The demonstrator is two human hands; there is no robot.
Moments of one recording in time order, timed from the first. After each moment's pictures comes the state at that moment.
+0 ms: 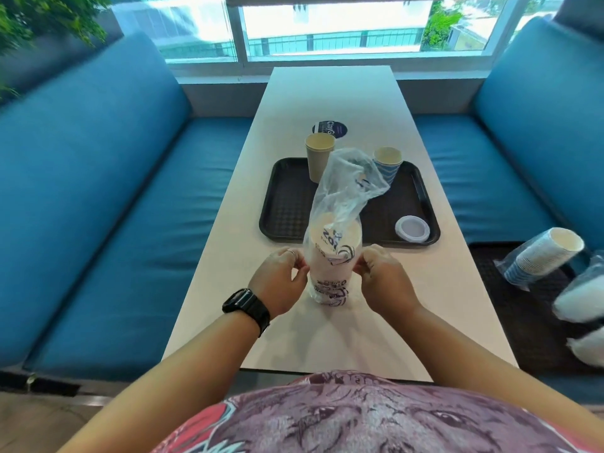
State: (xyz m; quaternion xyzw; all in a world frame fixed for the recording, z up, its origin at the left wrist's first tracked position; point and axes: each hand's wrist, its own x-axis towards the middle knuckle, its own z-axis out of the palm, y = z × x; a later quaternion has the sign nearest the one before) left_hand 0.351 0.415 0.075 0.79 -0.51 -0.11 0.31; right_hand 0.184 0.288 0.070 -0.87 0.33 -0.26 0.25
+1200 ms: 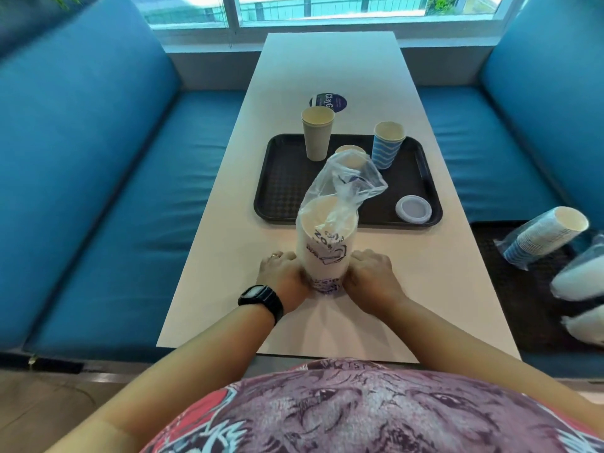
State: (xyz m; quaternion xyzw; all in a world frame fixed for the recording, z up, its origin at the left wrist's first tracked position) left_hand 0.339 0.402 0.034 0.85 -0.51 -0.11 0.04; right_hand 0.184 0.293 0.032 -0.94 0.29 -0.09 0.15
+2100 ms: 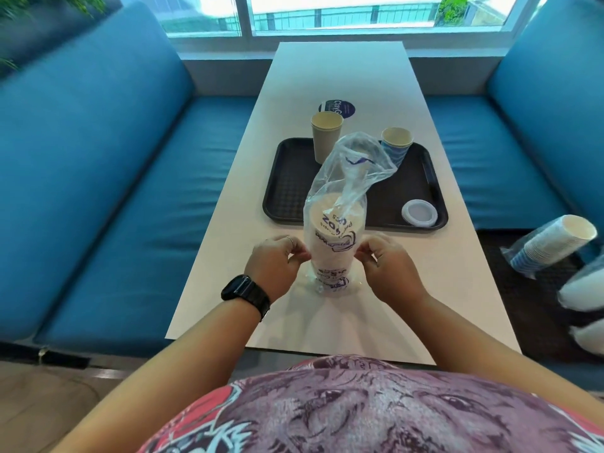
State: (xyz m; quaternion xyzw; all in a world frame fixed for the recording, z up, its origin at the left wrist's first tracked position) left_hand 0.349 0.424 0.074 0.81 -0.46 -0.08 0.35; right_hand 0.178 0.290 0.067 -0.87 0.30 -0.27 0.28
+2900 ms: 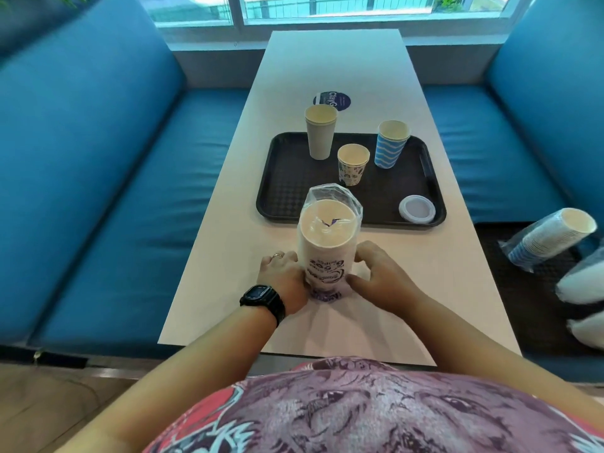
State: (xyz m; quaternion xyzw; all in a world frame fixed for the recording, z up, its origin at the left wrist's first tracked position) left_hand 0.332 0.407 0.042 0.85 -0.51 -0.10 -0.01; right_hand 0.171 0.282 0.054 -0.88 0.27 -0.12 0.37
